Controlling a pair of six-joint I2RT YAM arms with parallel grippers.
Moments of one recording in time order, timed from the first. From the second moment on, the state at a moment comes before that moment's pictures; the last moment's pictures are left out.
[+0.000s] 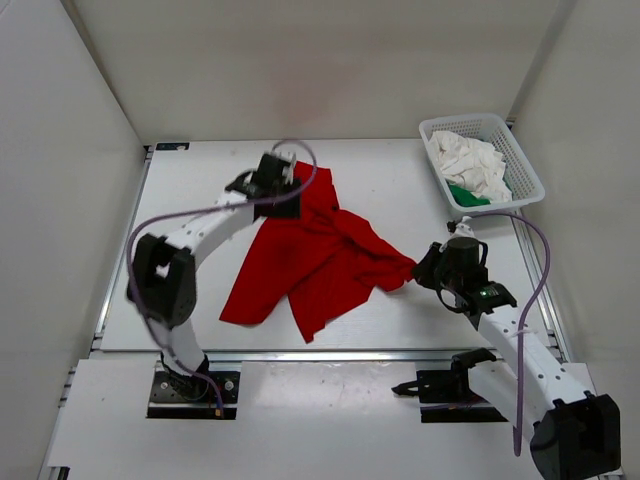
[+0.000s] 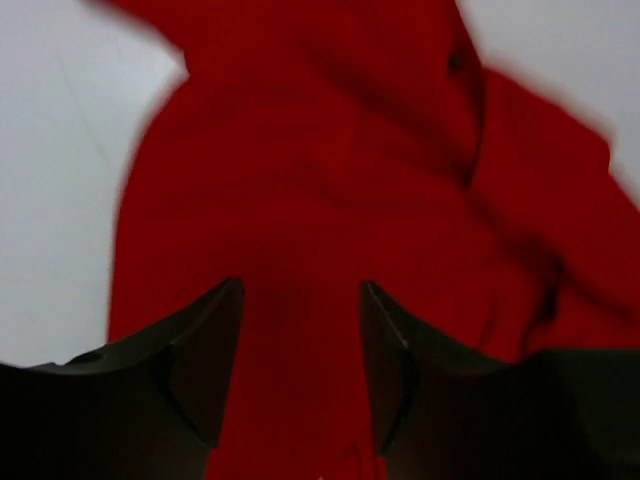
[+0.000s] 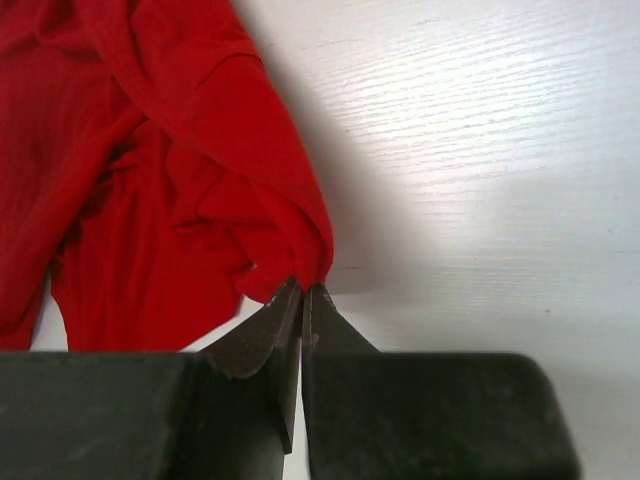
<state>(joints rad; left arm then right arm) -0.46 1.85 1.57 -0.51 -0.10 -0.31 0.26 0.81 0.49 -0.32 -0.07 0.53</state>
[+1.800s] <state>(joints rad) -0.37 2.14 2.01 -0.63 -0.07 -0.26 0.27 0.83 0.40 -0.21 -0.13 0.55</state>
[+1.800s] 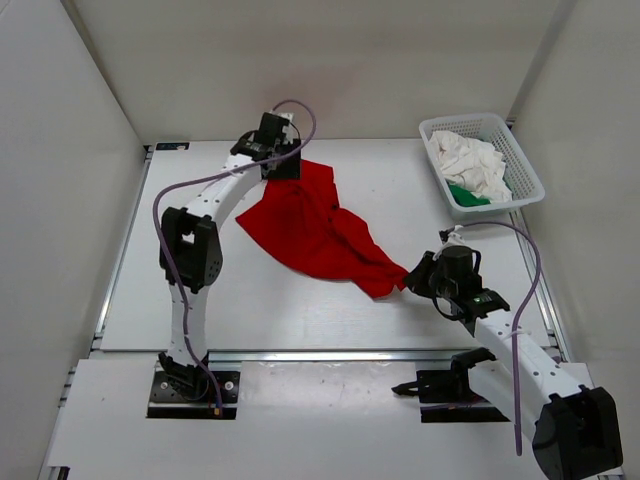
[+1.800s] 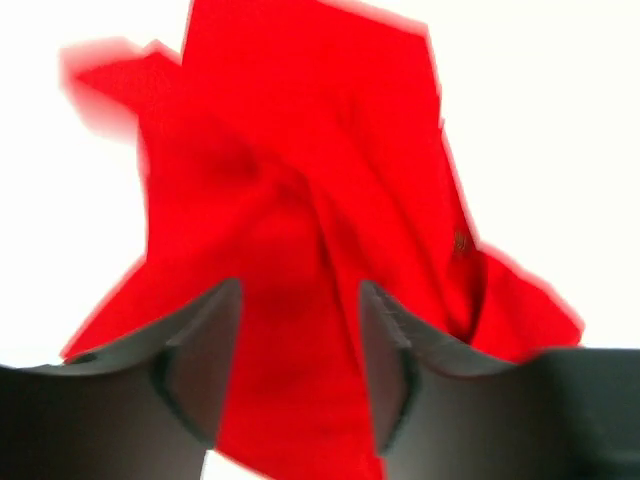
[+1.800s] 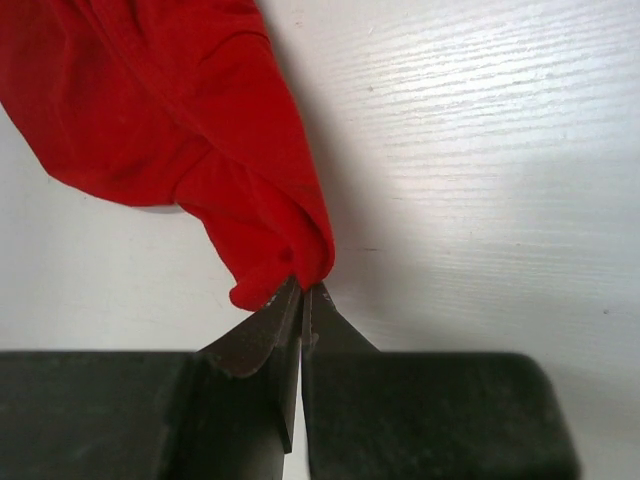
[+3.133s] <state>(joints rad) -0.08 1.90 1.08 -0.01 0.08 -0.72 0.28 0.83 0.35 -0.14 -0.19 0.56</state>
